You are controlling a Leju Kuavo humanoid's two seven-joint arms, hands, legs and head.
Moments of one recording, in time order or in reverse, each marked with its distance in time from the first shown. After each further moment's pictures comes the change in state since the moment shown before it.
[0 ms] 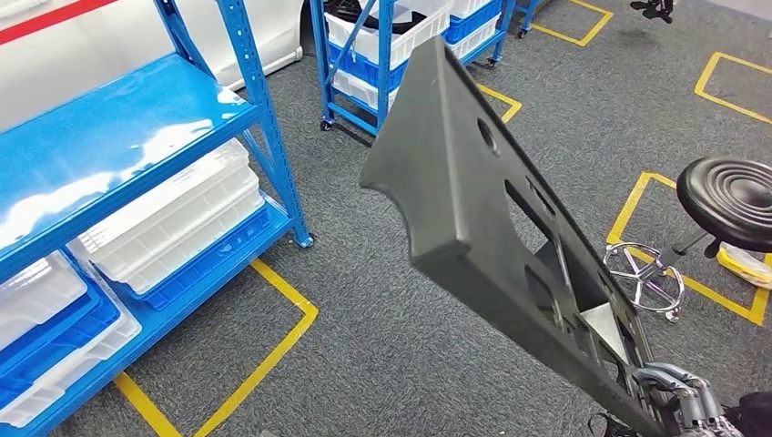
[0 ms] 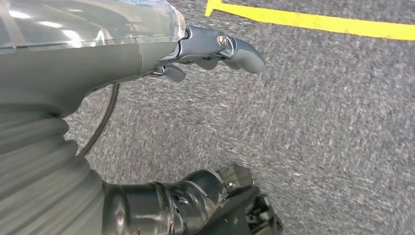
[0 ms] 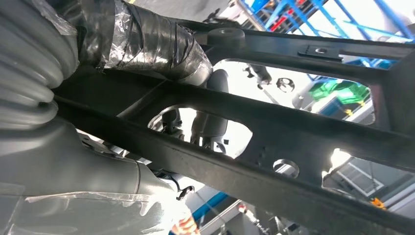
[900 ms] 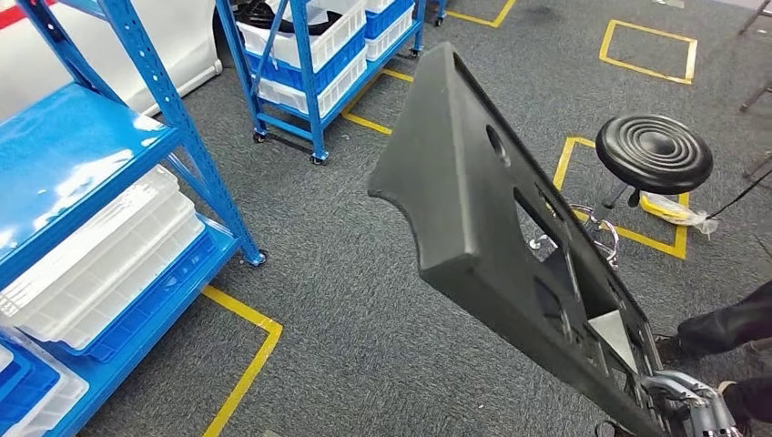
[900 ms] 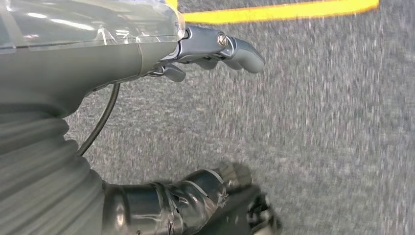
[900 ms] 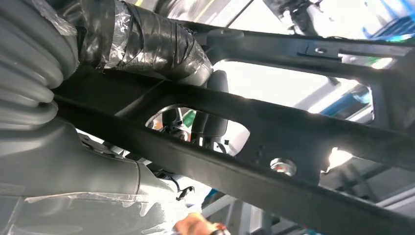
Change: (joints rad) left arm 0.001 -0.006 -0.001 0.000 -0.011 0.000 0.000; right arm 0.027 0.016 -0.022 -0.017 -0.020 -0.001 -0.017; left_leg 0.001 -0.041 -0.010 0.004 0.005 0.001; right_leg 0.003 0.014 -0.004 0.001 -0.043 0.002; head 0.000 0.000
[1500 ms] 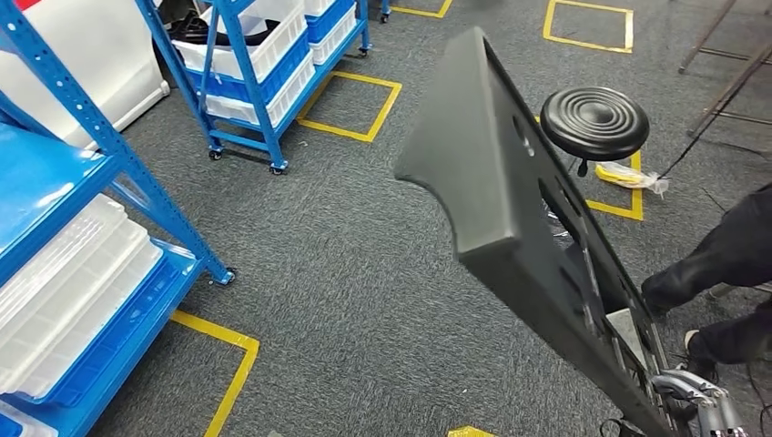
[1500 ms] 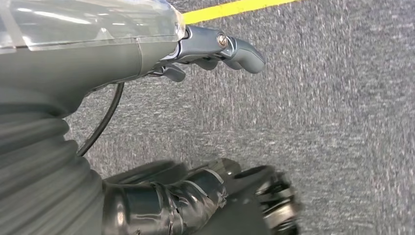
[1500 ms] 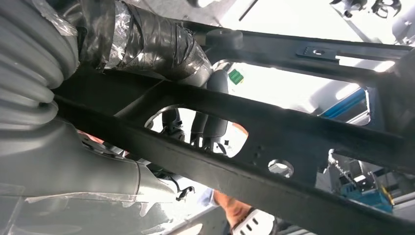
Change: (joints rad) left arm -0.001 -0.005 0.000 0.000 0.000 -0.001 -0.003; right arm -0.008 0.000 -0.009 -0.003 -0.006 0.000 0.005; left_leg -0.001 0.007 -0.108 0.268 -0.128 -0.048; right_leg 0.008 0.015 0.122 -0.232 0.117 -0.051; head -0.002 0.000
